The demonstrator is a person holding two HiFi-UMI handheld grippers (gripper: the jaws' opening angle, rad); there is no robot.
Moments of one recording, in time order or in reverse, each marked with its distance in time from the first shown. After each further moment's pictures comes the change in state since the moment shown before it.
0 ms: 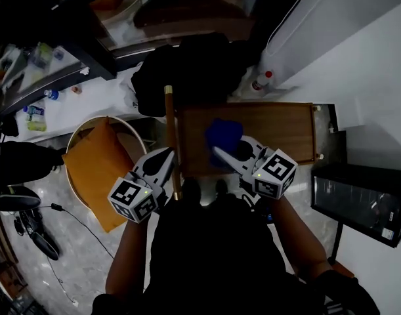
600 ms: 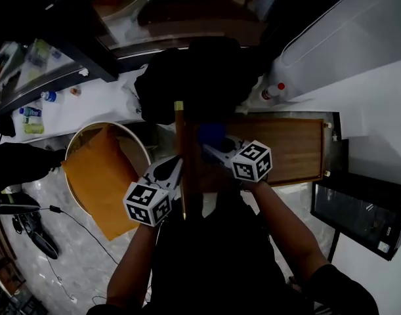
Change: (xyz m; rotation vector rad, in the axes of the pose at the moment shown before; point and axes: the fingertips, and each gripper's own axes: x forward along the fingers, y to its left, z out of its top) left arm 0.041 0.062 -0.031 -0.089 0.171 0.112; right arm 0.111 -0.092 -0.083 0.169 0.198 -0.021
